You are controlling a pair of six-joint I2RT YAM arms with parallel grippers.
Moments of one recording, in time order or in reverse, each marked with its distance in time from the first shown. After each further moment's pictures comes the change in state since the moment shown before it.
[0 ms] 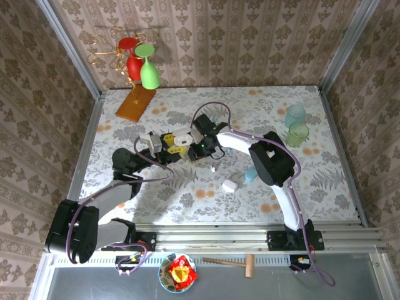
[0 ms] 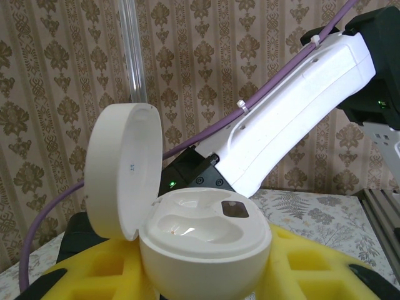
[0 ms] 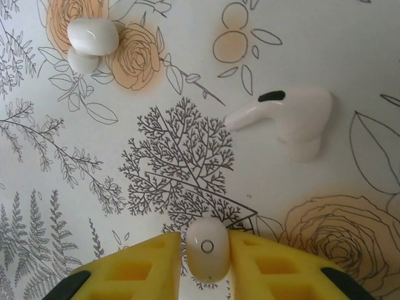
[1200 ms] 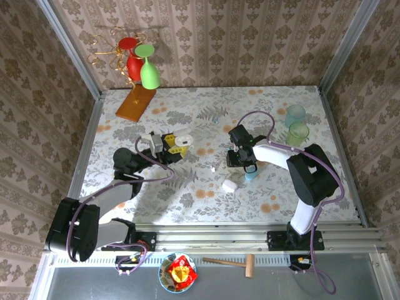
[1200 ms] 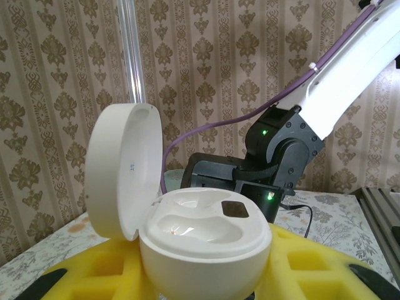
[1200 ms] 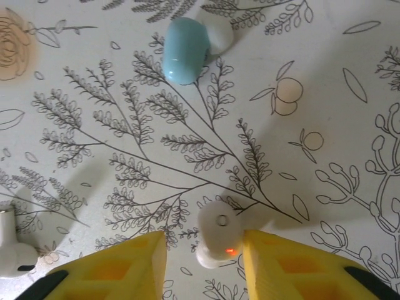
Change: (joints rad) left arm -0.011 0.018 0.001 0.002 -0.002 0.000; right arm -0.146 -0.460 -0.605 0.089 0.320 0.198
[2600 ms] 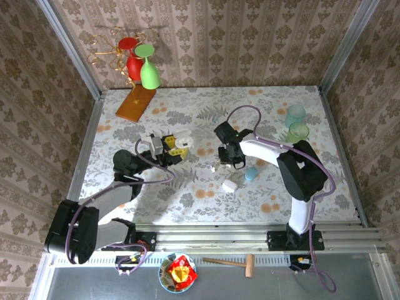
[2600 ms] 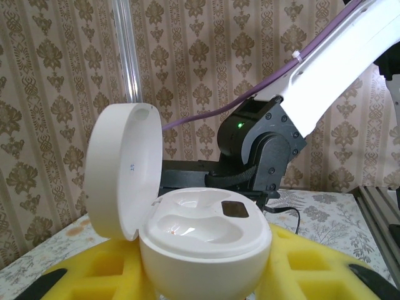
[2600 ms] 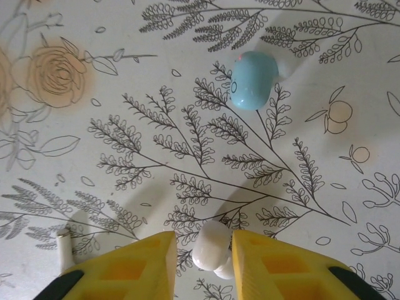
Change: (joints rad) left arm -0.007 -0.025 -0.021 0.006 -0.003 0.011; right arm 0.098 0.111 0.208 -0.179 0.117 0.109
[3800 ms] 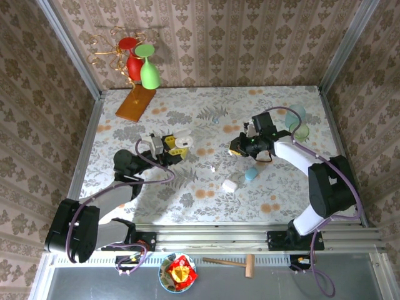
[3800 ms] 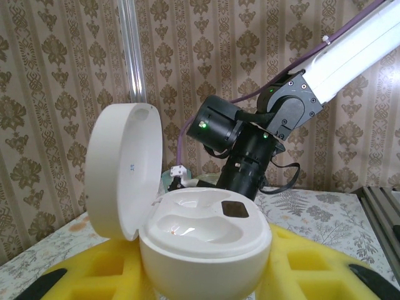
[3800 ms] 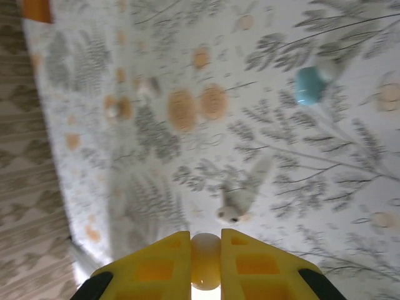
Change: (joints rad) left arm 0.000 0.012 -0.001 0.000 -0.012 0.000; right arm -0.293 -0.286 -0.247 0.311 -0.672 0.210
